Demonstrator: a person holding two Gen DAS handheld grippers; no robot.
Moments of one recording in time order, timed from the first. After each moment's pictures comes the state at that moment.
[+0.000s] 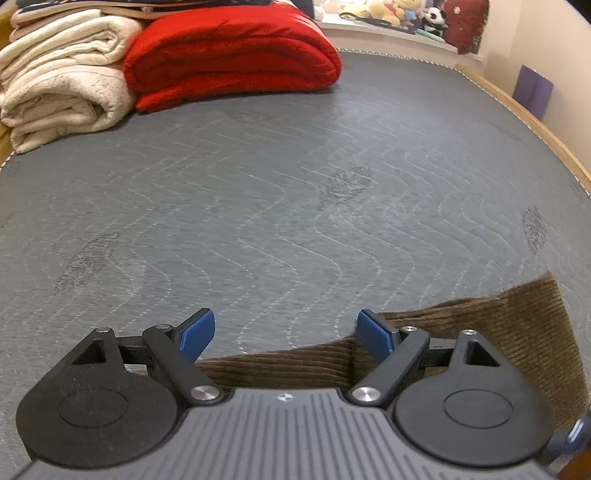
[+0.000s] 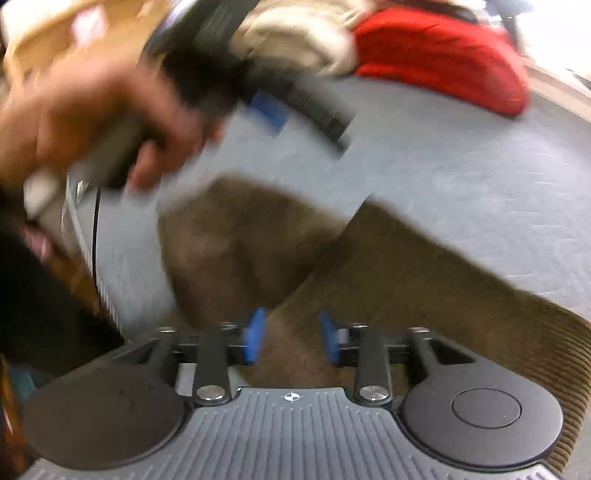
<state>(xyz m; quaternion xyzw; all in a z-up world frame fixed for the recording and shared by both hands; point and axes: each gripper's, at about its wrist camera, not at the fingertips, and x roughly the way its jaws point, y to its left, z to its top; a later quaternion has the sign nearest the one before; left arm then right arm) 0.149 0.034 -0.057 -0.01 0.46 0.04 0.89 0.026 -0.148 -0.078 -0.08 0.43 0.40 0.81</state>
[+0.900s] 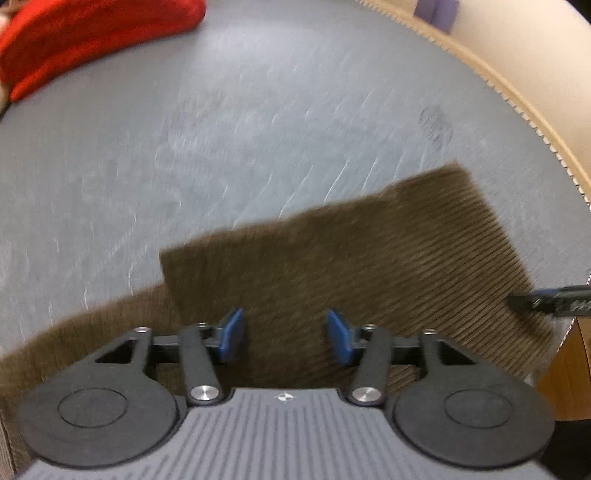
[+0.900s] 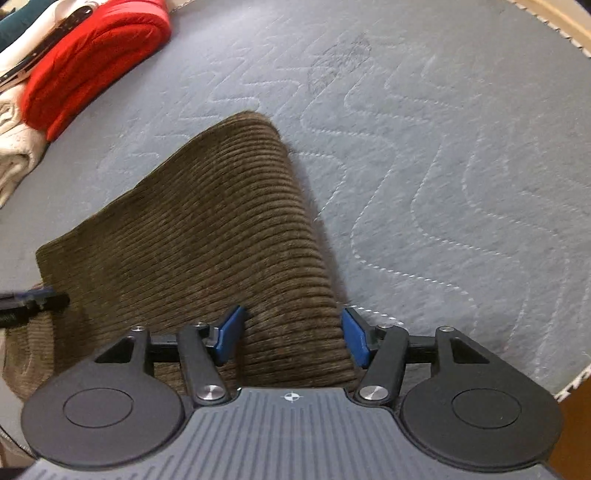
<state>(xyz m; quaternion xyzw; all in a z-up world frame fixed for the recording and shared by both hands) 0.144 -0.064 -0.108 0.02 0.52 -0.12 0.84 0.069 -0.343 -0.153 0.14 0.56 0.04 0.81</state>
